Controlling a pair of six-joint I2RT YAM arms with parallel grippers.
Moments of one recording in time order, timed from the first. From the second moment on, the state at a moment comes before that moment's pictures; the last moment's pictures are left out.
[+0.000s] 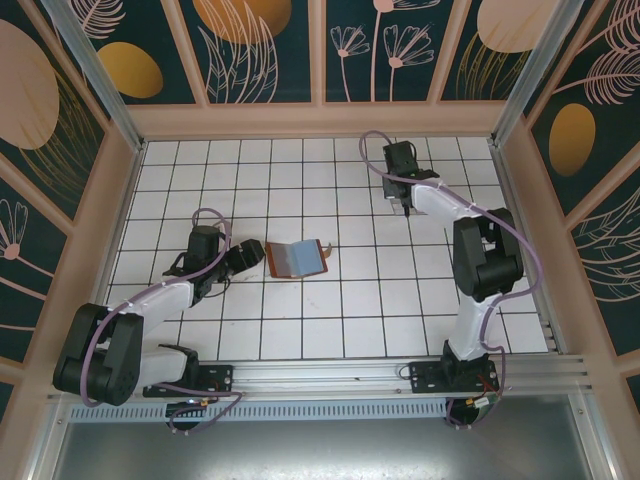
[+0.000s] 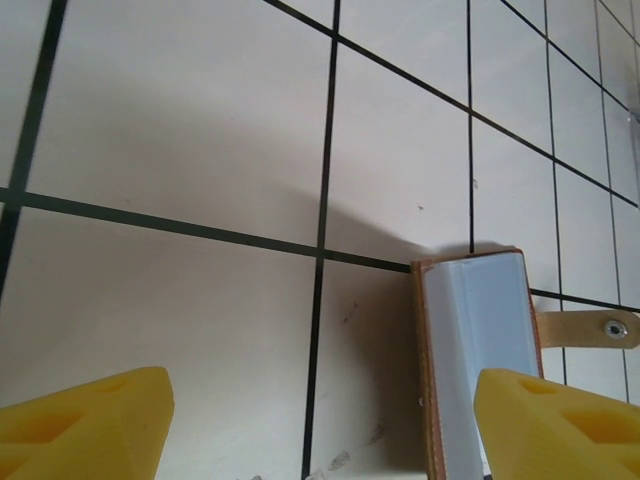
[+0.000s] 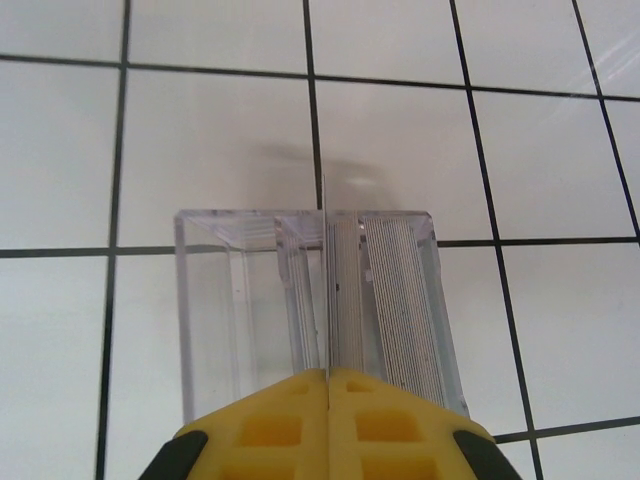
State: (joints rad) left arm -0.26 1.27 0.44 0.10 0.28 -0.67; right arm 0.33 1.88 1.37 -0.36 0.37 0.13
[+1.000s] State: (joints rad) left arm -0.37 1.42 0.48 0.09 0.33 -0.66; right arm 0.60 1.54 0.63 0.34 -0.57 0.70
